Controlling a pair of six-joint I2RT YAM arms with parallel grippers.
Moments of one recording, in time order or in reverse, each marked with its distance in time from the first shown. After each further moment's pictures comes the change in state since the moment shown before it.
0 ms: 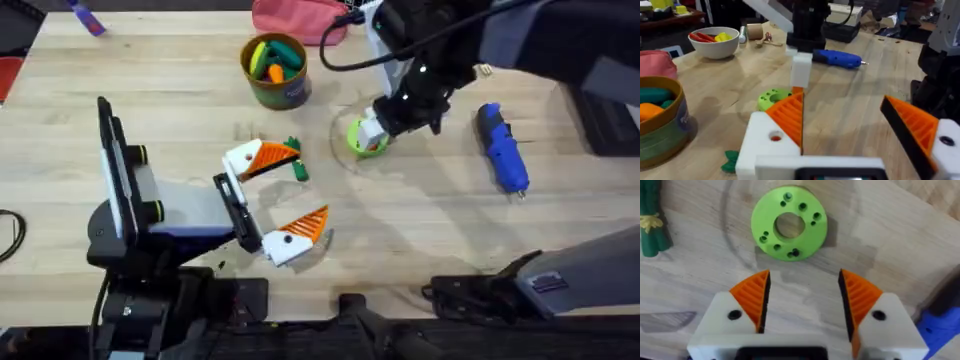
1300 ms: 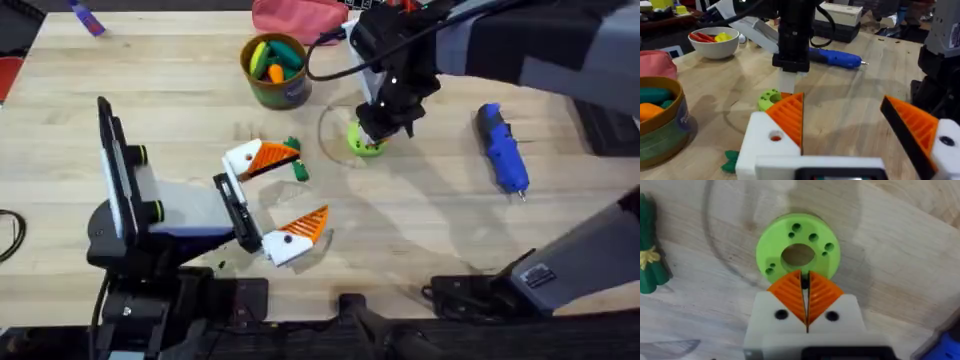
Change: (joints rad) left arm 0.000 0.000 0.000 0.000 0.000 0.000; right arm 0.025 0.134 0.010 0.105 0.000 0.026
